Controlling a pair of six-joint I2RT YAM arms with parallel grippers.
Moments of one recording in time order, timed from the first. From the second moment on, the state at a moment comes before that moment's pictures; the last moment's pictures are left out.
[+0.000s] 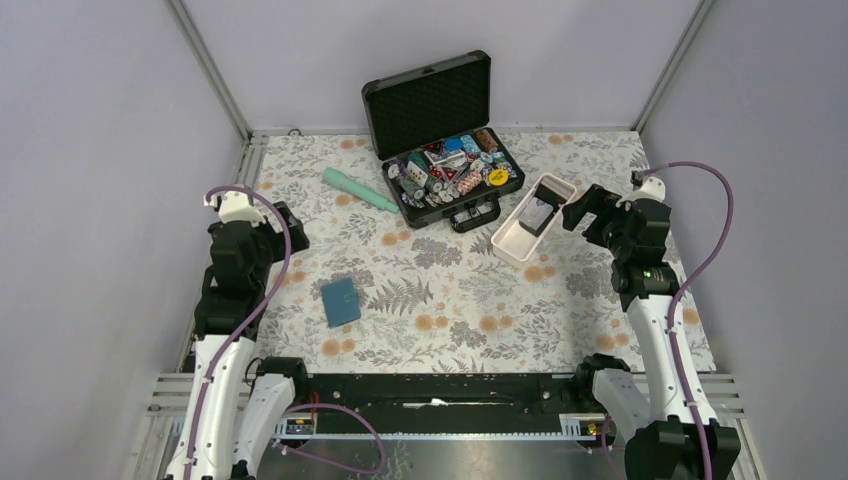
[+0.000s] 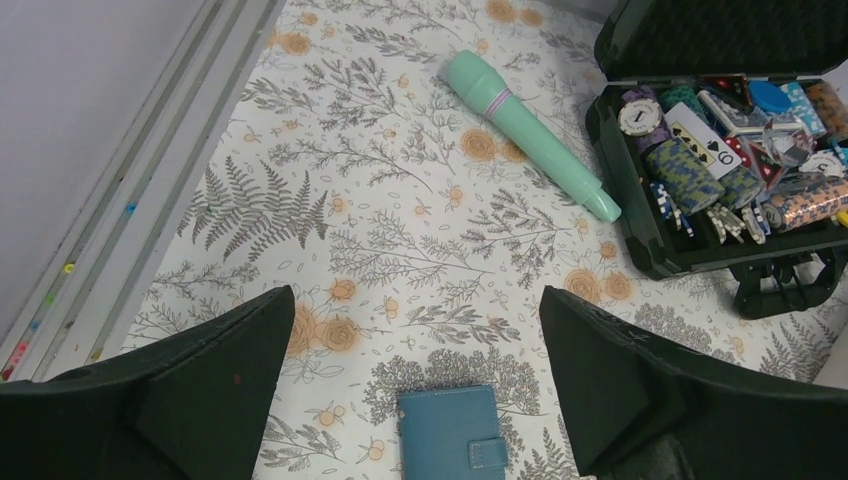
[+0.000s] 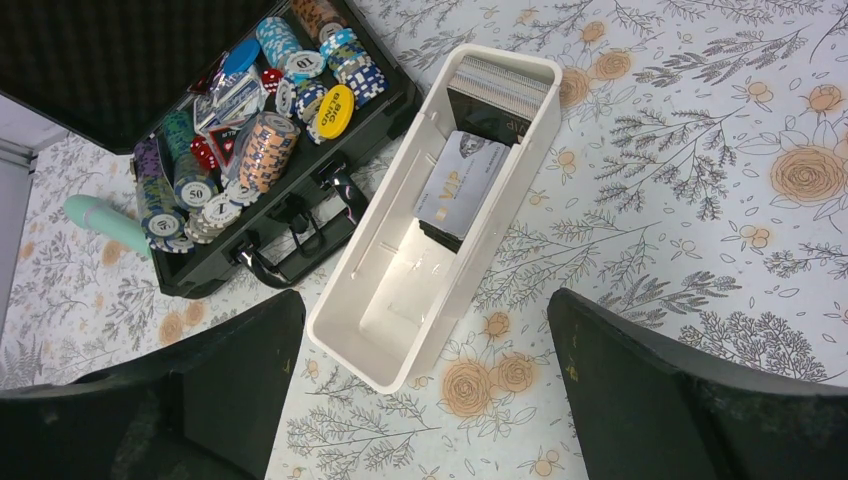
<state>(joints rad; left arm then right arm) -0.03 0.65 0.80 -0.49 -0.16 -0.28 -0.09 0.88 0.74 -0.25 -0.15 0.39</state>
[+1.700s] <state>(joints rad) -0.44 0.91 0.51 -0.69 -0.24 -0.85 -0.09 0.86 0.73 -0.23 -0.18 0.40</state>
